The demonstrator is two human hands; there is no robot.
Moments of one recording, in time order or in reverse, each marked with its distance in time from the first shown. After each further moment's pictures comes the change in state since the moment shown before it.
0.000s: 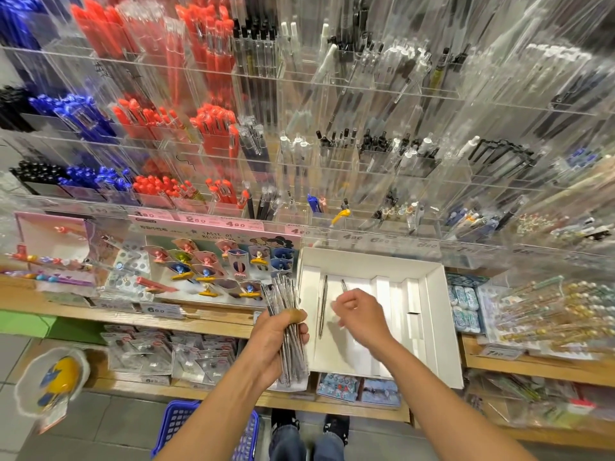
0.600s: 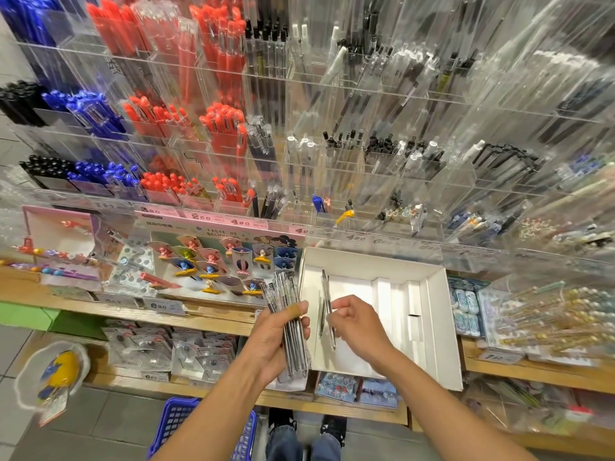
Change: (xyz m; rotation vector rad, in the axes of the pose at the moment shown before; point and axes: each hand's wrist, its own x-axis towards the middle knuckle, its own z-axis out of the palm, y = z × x) left_hand -0.002 0.004 0.001 -0.076 -0.038 0.010; right_hand -0.026 -0.007 0.003 0.056 -0.103 -0.048
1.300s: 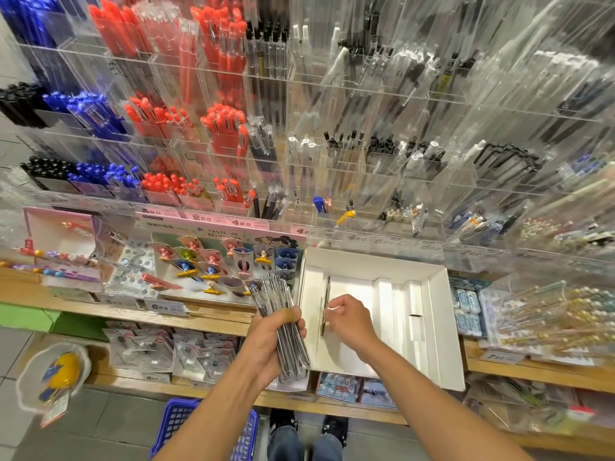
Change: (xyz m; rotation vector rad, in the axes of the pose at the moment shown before) left_hand 0.000 -0.002 -0.009 0.003 0.050 0.068; right_hand 0.030 0.010 0.020 -0.126 0.104 0.094
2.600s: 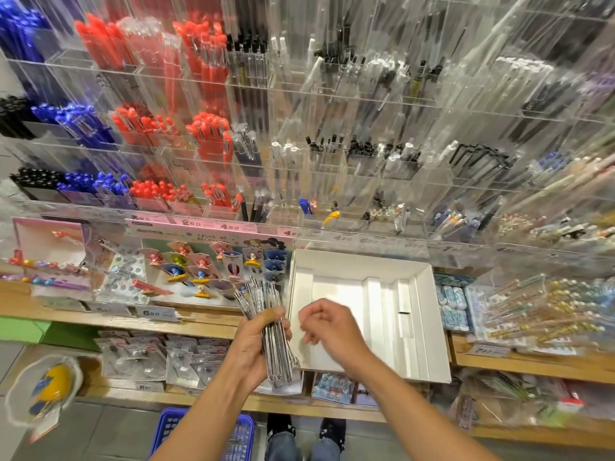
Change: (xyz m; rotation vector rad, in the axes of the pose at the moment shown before) left_hand -0.004 -0.002 -0.004 -0.036 -0.048 0.000; right_hand -0.059 -0.026 -0.011 0.235 -0.206 -0.216
